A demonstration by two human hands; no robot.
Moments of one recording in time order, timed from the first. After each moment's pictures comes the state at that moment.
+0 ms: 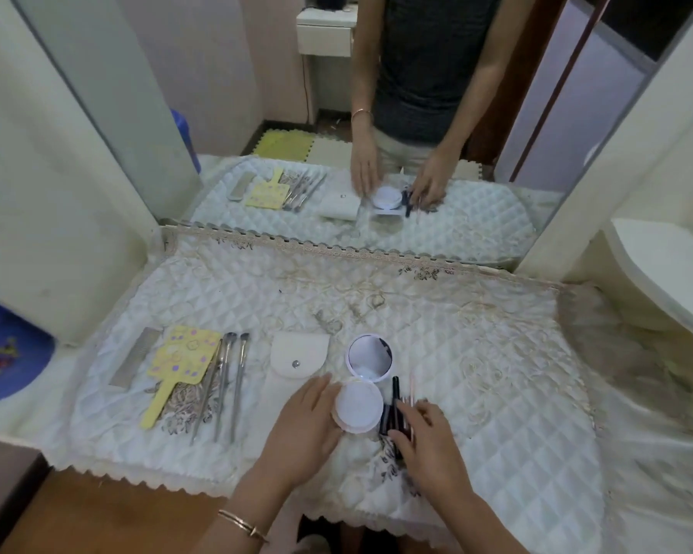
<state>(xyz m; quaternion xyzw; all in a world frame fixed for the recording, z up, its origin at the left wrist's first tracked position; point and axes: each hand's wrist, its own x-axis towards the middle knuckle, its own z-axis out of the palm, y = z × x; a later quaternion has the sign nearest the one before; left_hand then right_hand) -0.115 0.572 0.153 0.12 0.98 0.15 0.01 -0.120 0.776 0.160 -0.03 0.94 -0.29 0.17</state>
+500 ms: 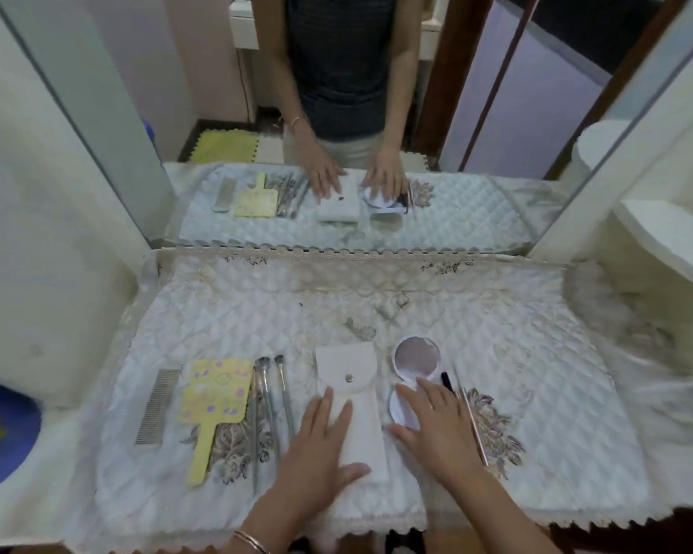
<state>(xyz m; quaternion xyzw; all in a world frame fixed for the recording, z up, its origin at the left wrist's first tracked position) -0.117 0.485 0.146 0.16 0.95 0.18 0.22 -0.128 0.677 0.171 0.01 0.98 -0.16 0.14</state>
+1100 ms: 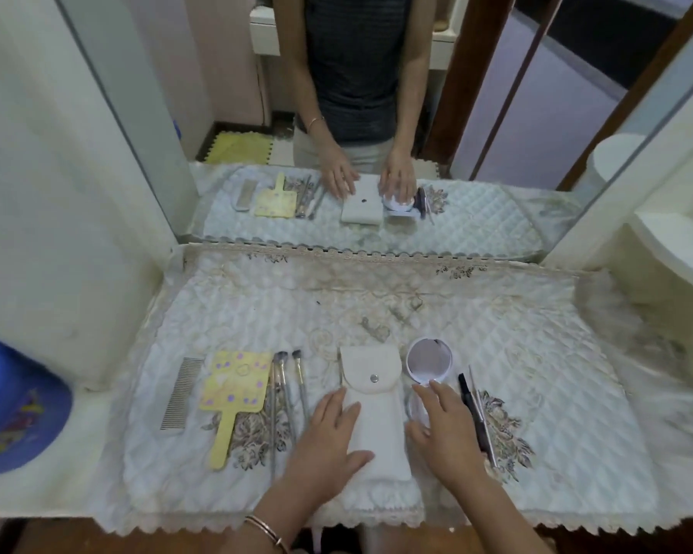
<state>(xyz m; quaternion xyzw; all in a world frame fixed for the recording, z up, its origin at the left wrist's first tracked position) -0.113 0.476 0.165 0.16 0.96 0.18 0.11 -0.117 0.668 0.157 0.01 0.98 -0.17 0.04</state>
